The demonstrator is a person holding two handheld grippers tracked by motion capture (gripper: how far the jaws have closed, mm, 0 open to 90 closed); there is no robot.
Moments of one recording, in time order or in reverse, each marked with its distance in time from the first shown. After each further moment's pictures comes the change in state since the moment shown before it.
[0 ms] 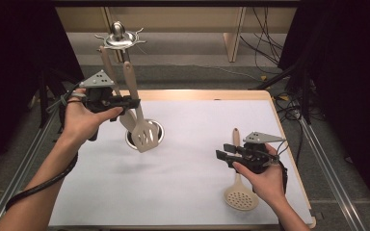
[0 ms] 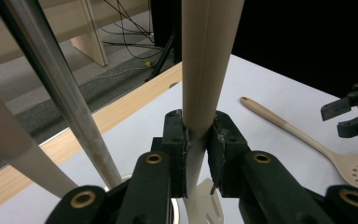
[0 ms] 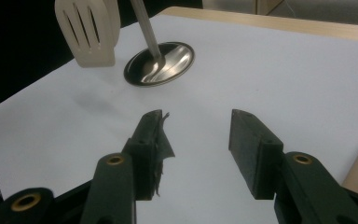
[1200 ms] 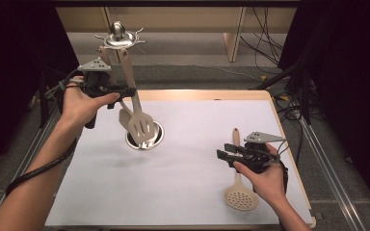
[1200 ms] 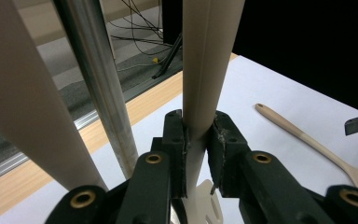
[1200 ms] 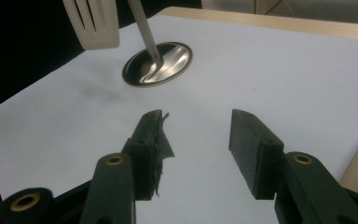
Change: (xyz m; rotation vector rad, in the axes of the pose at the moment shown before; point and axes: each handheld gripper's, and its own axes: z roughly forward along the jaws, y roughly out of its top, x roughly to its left) left arm 0.028 0.015 0.008 0.012 0.016 -0.050; right arm -0.002 0.000 -0.001 0.004 -0.016 0.012
